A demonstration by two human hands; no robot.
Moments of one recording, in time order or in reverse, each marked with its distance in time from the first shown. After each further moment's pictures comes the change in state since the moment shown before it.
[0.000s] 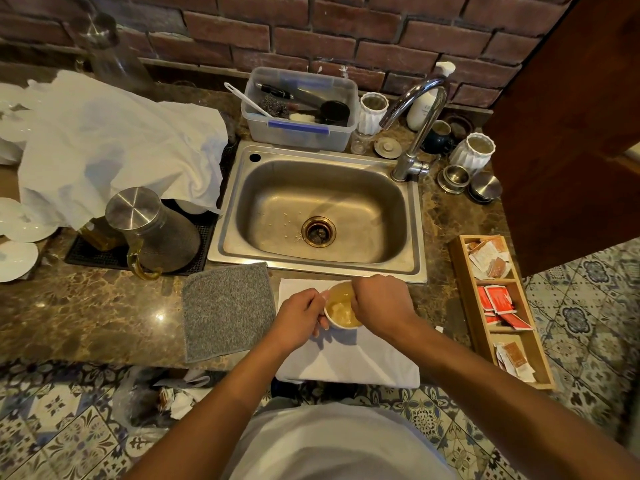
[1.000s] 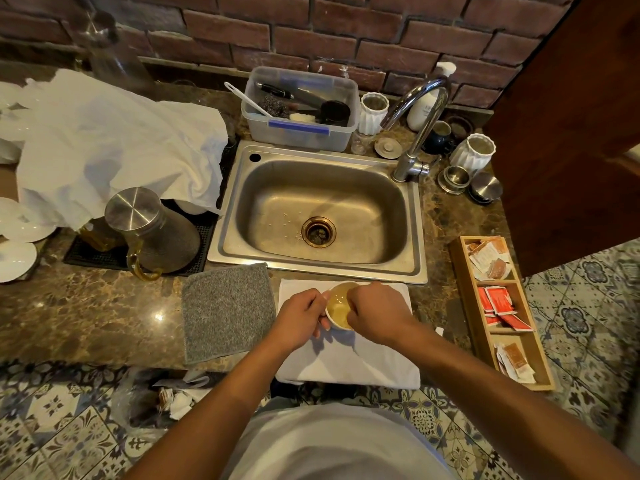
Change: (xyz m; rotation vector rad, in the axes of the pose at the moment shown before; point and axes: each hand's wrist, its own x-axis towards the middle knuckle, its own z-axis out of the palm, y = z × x) left_hand -0.001 0.006 -0.002 -0.005 -0.019 0.016; right_hand -0.003 -0.001 0.007 0.141 -0.096 -0.039
